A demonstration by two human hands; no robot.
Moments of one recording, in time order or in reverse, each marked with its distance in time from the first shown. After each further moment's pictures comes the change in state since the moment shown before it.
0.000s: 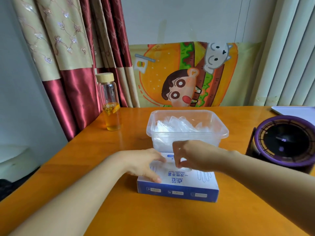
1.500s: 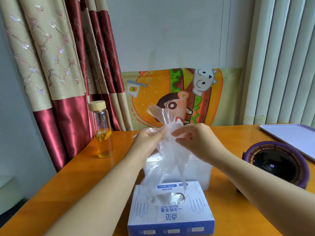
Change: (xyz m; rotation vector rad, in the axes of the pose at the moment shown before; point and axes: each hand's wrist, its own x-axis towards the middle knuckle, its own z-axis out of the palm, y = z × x) left_hand 0.036 0.044 -0.071 -1.211 0.757 0.088; right_hand -0.001 0.028 -0.067 0.417 0.692 0.363
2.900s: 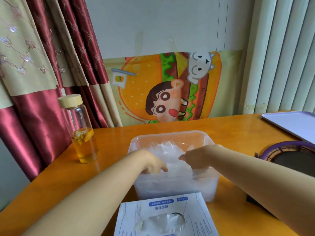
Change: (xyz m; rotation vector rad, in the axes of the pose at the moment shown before) left_hand 0.093 -0.059 0.030 1.567 -0.977 -0.211; right_hand 0.059 0.104 0.068 -0.674 -1.084 0.197
